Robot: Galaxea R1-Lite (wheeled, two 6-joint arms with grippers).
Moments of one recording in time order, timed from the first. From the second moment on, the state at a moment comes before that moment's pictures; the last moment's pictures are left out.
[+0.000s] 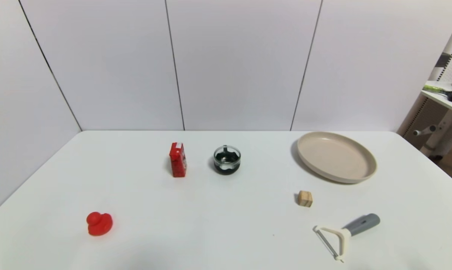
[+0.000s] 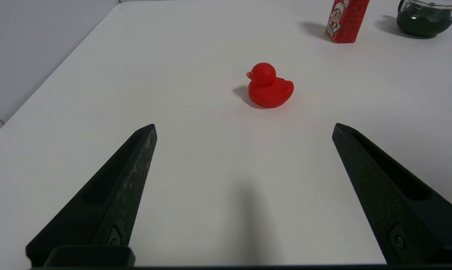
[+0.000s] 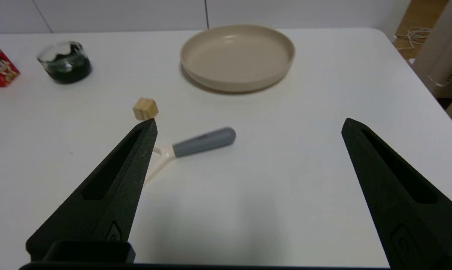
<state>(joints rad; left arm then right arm) 0.00 0.00 0.00 0.00 0.00 0.00 0.02 0.35 -0.30 0.00 0.03 0.03</state>
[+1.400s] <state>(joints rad) 0.00 0.00 0.00 0.00 0.00 0.00 0.13 1.57 -1.06 0.25 0.75 -0.87</state>
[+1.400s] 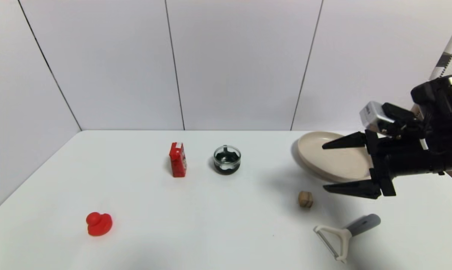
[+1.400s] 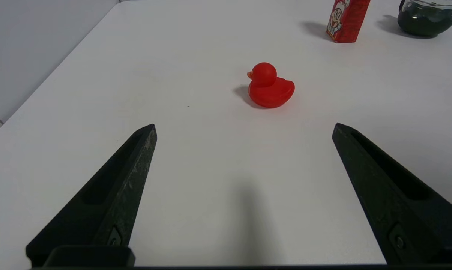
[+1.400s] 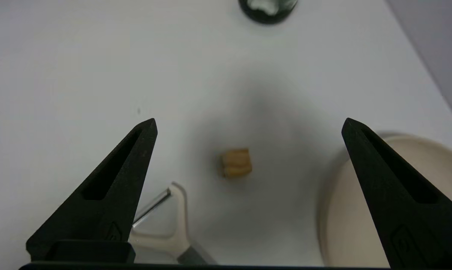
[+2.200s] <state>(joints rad) 0.00 0.00 0.00 0.00 0.00 0.00 0.18 1.79 -1.02 0.24 0.70 -0.96</state>
